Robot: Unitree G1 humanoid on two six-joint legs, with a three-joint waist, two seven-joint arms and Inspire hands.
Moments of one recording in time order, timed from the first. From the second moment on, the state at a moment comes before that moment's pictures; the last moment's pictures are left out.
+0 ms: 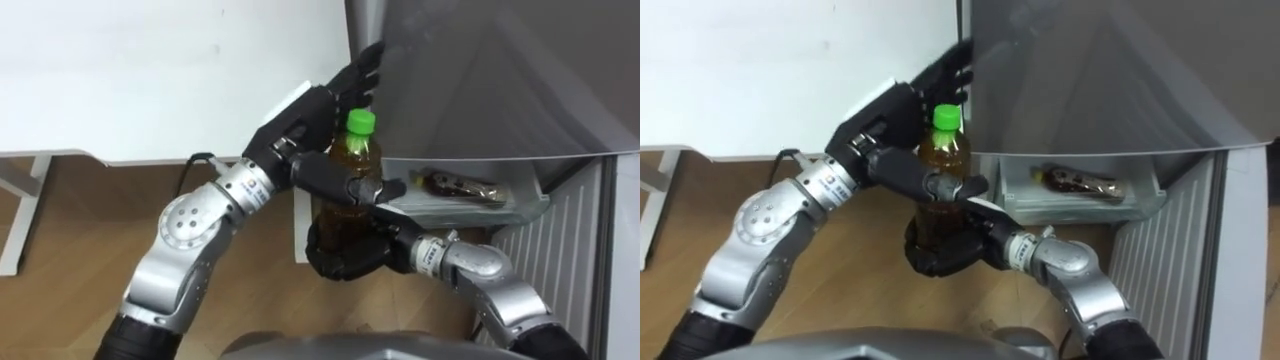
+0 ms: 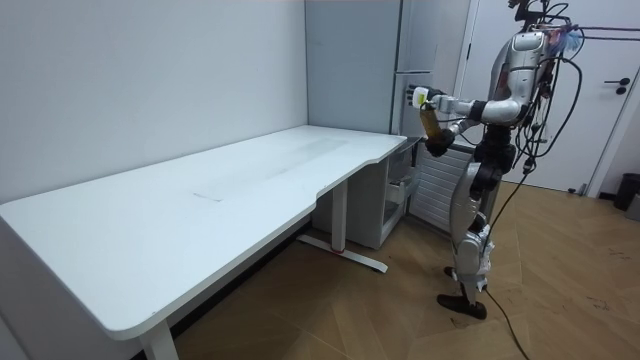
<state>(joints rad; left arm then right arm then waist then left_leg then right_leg) 0.10 0.25 -0.27 -0.27 -0.30 -0.03 -0.43 0.08 -0.27 0.36 0.38 0.15 0.05 0.64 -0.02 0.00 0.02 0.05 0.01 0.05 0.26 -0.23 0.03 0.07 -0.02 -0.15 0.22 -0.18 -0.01</state>
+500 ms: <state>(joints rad) 0.10 0.24 -0.03 -0.39 -0.30 -0.09 -0.26 0.16 -0.28 0.25 0.39 0.11 0.05 0.63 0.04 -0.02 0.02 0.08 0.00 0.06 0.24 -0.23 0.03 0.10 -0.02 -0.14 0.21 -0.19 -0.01</state>
